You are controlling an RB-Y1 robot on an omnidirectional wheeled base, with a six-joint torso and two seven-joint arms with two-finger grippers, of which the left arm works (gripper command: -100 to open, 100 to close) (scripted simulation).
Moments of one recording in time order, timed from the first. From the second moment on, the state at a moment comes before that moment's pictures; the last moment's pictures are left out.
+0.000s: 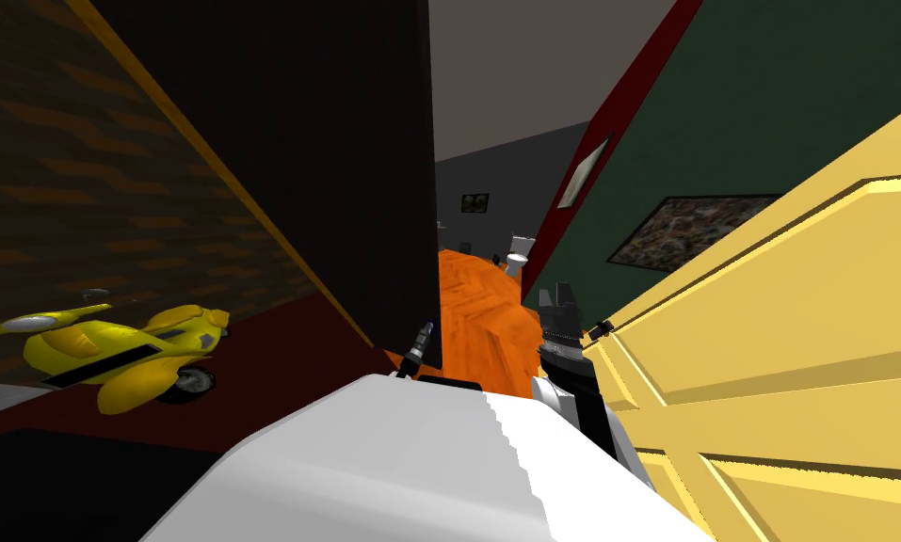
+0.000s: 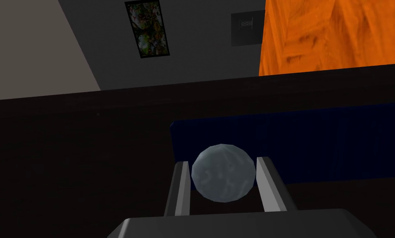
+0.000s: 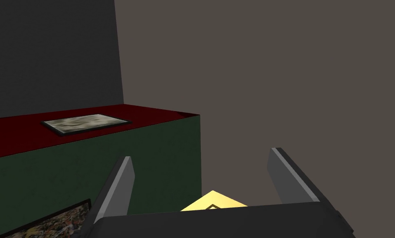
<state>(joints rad) 0.12 0.05 -0.22 -0.94 -0.03 -0.76 0.03</state>
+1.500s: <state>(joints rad) 0.09 0.07 -0.11 -0.92 0.02 -0.75 0.00</state>
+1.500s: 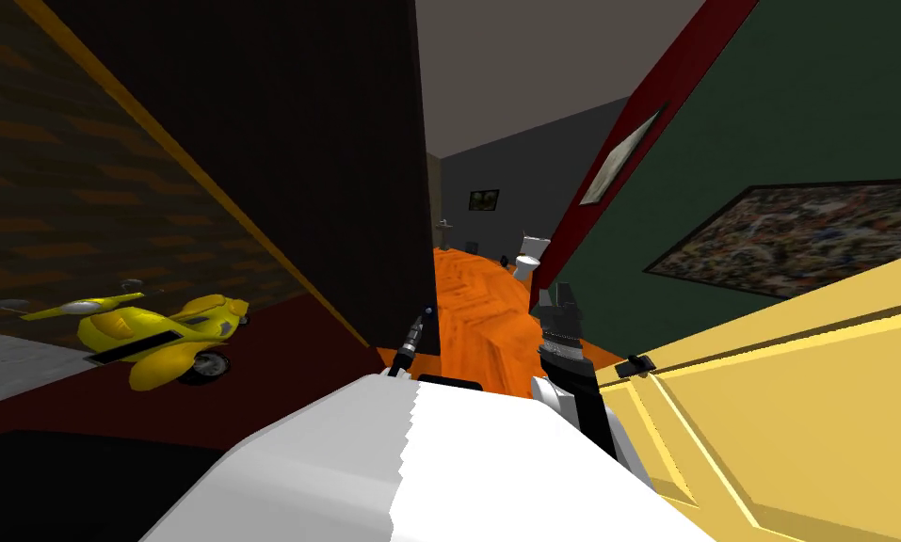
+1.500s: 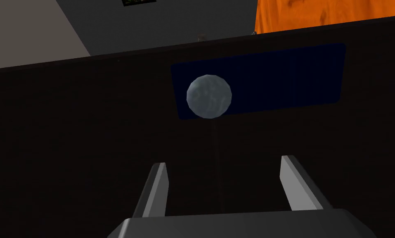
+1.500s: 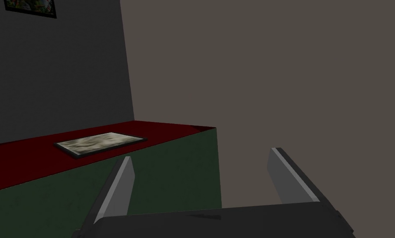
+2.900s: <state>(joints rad) 0.09 0.05 -0.09 -0.91 0.04 -0.77 0.00</state>
